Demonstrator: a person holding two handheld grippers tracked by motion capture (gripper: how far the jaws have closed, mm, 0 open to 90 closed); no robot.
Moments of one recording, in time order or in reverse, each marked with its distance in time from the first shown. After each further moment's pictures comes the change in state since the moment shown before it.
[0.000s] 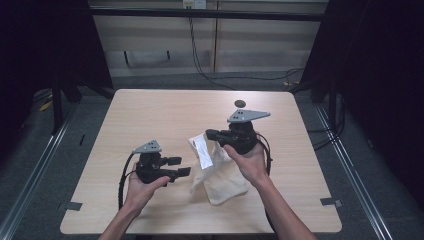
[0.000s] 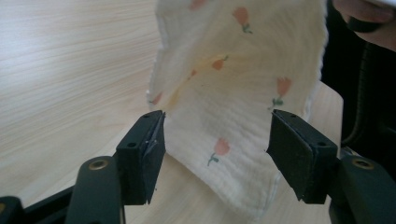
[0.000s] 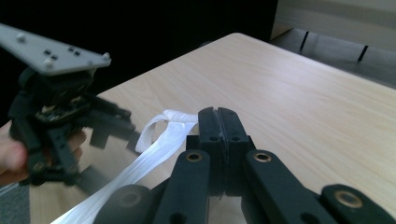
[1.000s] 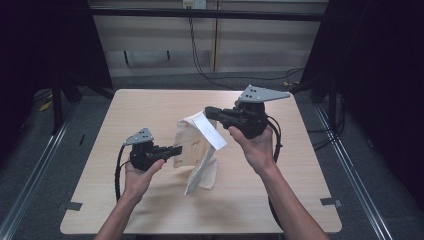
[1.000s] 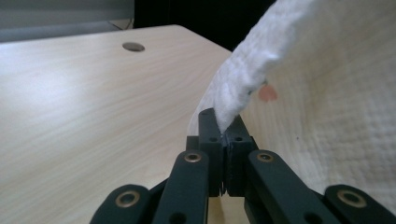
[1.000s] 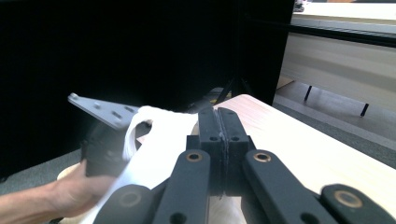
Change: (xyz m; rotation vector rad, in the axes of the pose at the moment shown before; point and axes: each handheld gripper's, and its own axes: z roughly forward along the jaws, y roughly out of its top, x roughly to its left) left arm 0.014 0.028 -0.021 -0.149 0.084 0.081; right arm 0.016 0.059 -0.042 -0.177 0.048 -0.050
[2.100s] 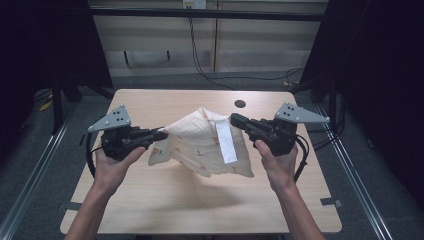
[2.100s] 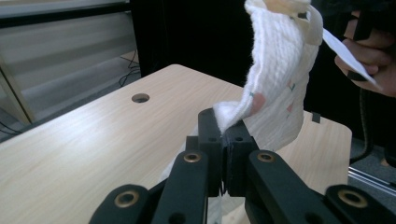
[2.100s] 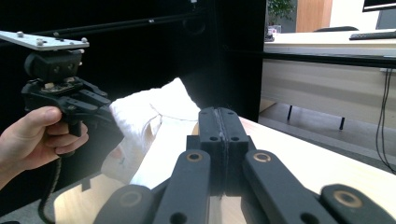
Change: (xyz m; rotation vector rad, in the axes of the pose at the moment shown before) left arm -0.047 0.081 -0.066 -0.010 0.023 0.190; right arm 0.006 -0.027 -0.059 -0.148 -0.070 0.054
